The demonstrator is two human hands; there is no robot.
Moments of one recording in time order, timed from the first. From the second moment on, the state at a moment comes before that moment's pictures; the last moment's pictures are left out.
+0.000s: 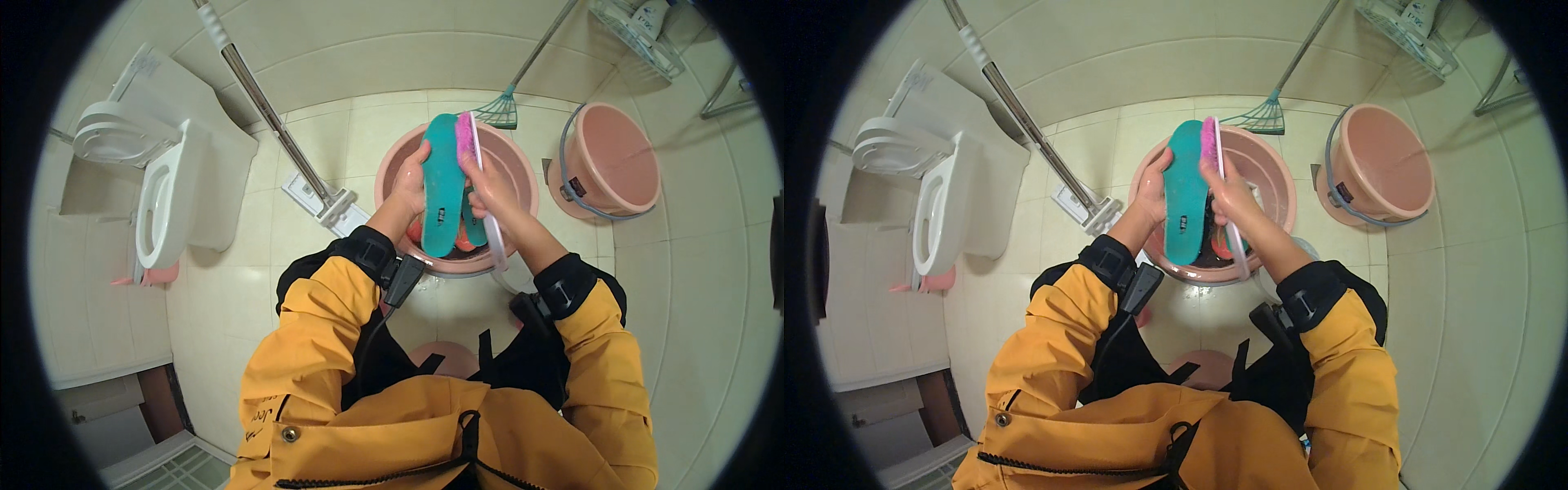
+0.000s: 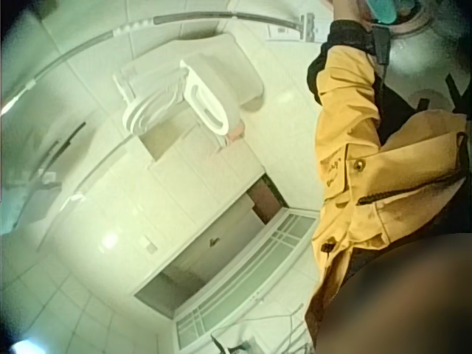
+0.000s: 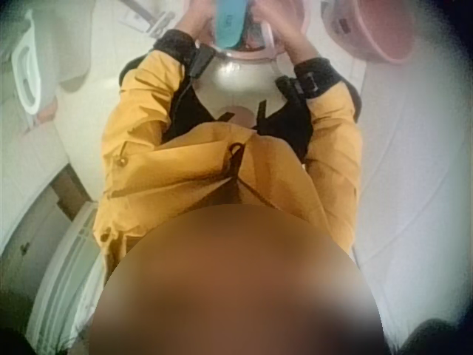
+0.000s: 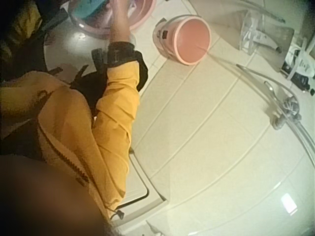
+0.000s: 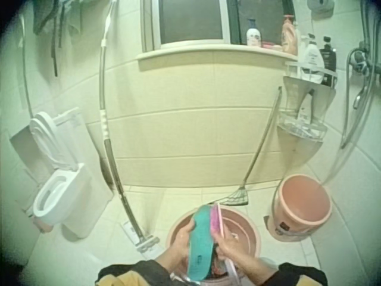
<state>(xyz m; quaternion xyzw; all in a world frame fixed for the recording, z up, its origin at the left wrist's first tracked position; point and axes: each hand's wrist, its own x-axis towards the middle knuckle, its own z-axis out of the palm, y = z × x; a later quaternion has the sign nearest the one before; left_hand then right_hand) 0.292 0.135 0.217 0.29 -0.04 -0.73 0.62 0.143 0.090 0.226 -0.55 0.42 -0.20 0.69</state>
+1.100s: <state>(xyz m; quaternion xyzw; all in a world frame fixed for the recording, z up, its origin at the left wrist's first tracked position) 0.266 0.134 0.168 0.43 -0.02 -0.63 0.65 0.161 0.113 0.213 -0.80 0.49 -0.10 0.34</state>
